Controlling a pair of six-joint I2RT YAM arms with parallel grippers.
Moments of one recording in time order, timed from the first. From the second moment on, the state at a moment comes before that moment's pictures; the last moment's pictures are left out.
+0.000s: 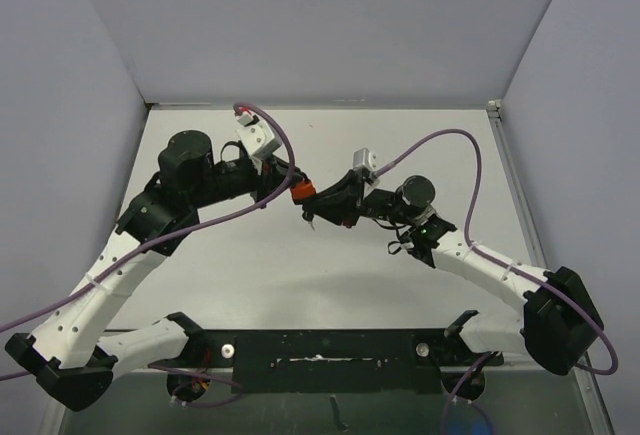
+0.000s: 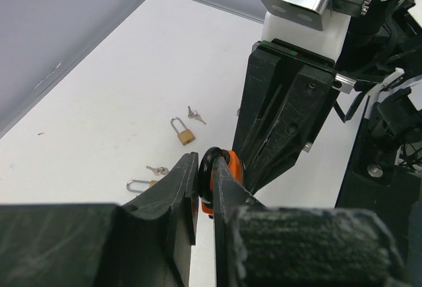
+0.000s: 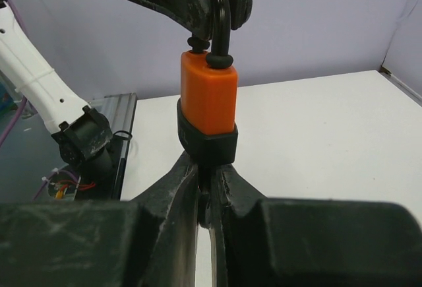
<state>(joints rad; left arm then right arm) -0.63 1.07 1.34 -0.44 0.45 0.04 0.68 1.24 0.74 0.69 -0.76 0.21</state>
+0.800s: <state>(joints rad) -0.63 0.99 1.24 -0.38 0.27 0.15 0.77 1.28 0.75 0.68 -0.58 0.17</state>
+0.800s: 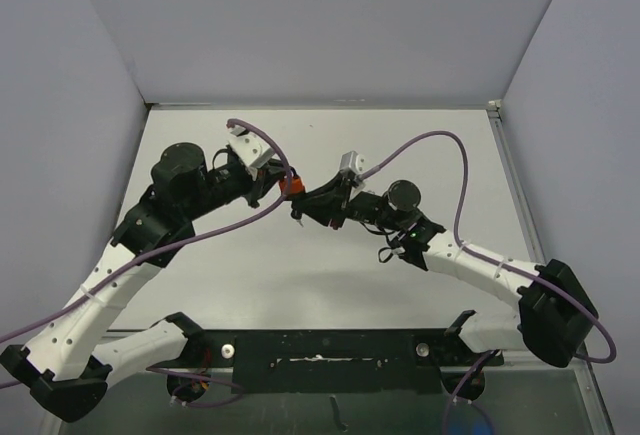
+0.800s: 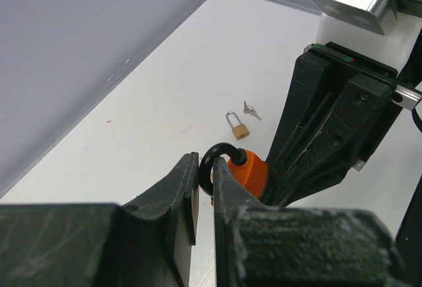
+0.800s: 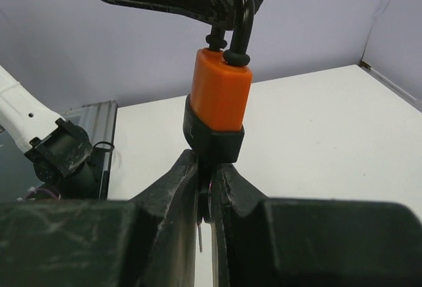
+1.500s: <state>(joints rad) -0.60 0.92 1.27 0.25 -0.06 0.23 0.82 1.39 0.61 0.41 -0.59 0.19</state>
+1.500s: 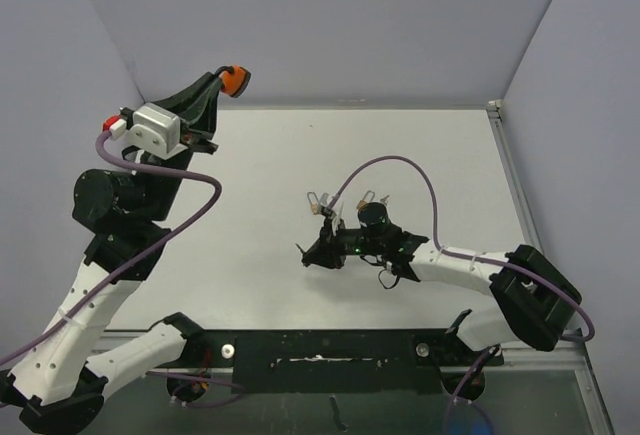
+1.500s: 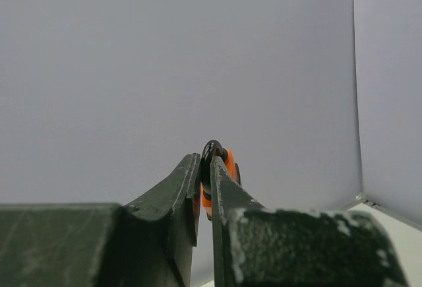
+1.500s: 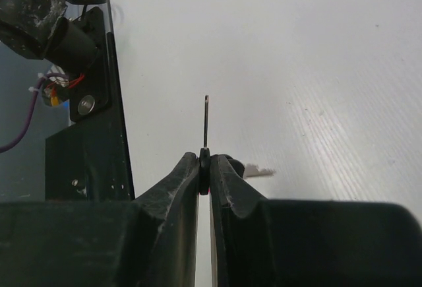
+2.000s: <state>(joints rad) -0.41 1.03 1.14 -0.14 0.07 0.10 0.72 1.33 0.77 0.25 -0.26 0.16</state>
